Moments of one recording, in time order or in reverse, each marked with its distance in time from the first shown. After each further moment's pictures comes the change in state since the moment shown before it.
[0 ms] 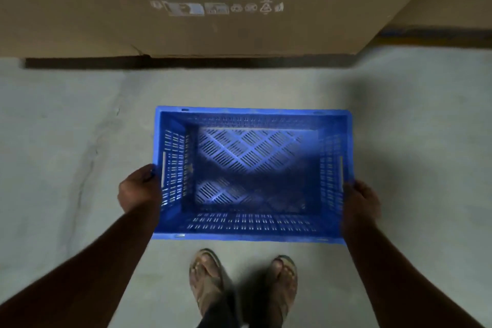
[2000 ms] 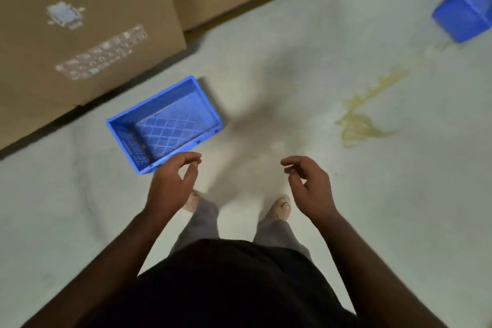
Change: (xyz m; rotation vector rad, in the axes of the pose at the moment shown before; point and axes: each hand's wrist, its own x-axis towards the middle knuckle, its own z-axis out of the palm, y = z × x) left_hand -0.460 0.120 -0.357 0.090 -0.894 1.030; right_hand -0.468 -0.163 -0.496 -0.264 -0.150 -0.476
